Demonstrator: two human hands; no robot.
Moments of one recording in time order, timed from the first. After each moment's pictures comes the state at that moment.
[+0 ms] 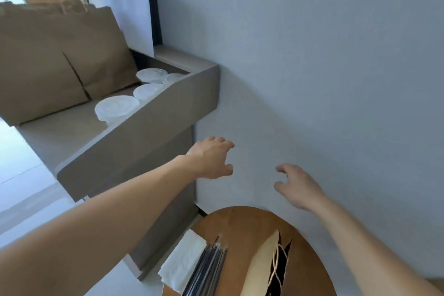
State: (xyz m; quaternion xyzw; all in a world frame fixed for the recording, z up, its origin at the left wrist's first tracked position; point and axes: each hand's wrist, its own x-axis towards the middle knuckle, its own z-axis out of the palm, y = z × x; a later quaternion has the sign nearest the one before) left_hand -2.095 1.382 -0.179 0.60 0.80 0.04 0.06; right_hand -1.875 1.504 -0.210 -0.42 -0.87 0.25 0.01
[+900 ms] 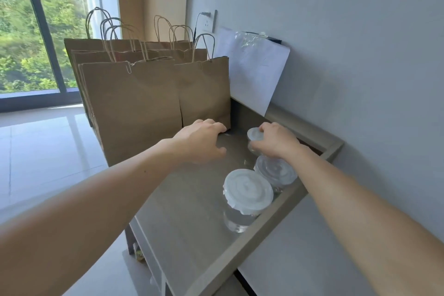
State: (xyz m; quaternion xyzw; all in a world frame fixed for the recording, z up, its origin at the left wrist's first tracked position) left_hand -2.437 1.250 -0.086 0.47 0.87 0.17 -0.01; right_hand -2.336 1.445 -0.076 -0.30 -0.95 0.06 0.02
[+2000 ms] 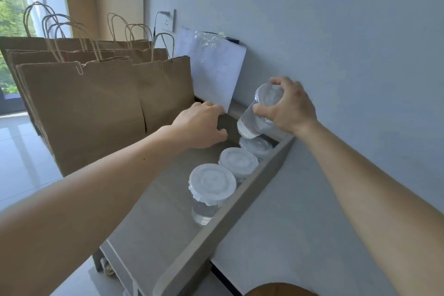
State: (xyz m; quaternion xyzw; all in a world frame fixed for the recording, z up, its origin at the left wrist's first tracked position) left_hand -2.397 1.298 -0.043 0.51 0.83 0.21 -0.07; right_hand -2.259 1.460 0.003 -0.31 -0.88 0.13 0.32
